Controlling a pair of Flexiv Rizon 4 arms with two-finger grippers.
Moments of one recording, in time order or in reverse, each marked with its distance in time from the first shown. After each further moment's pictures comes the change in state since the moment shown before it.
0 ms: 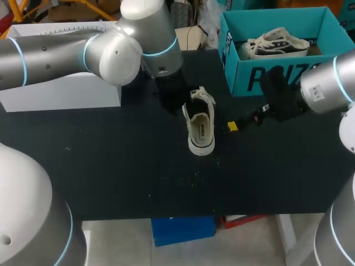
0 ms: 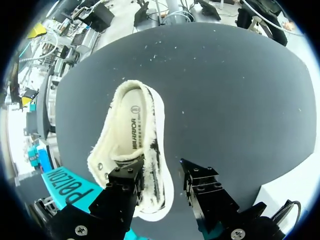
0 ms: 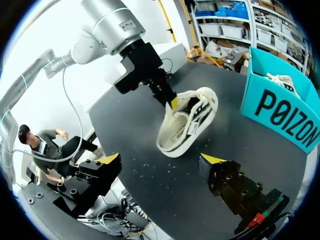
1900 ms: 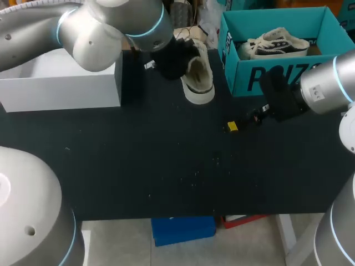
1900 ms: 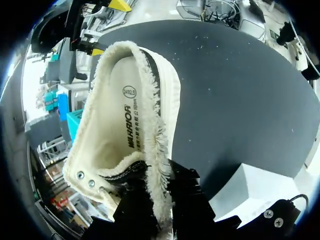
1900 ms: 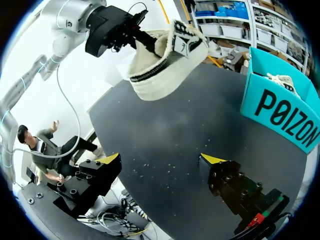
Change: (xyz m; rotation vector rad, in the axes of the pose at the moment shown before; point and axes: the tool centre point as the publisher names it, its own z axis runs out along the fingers) left arm -0.014 0.043 -0.145 -0.371 -0.142 -0.338; right arm 0.000 0.000 0.000 0.000 0.000 0.000
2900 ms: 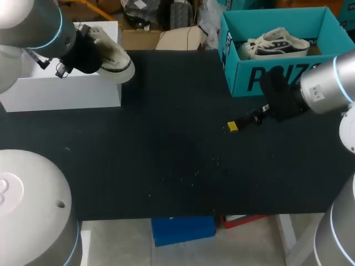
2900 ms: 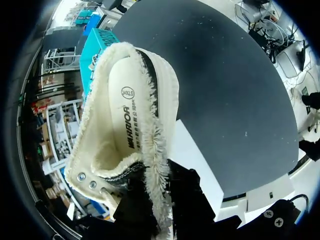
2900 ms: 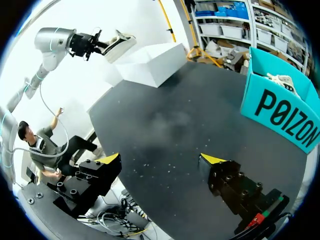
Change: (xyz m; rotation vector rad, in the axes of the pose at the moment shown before) left arm 0.201 0.089 -0.122 -0.299 0.053 -0.584; right arm 0.000 0.000 0.000 0.000 0.000 0.000
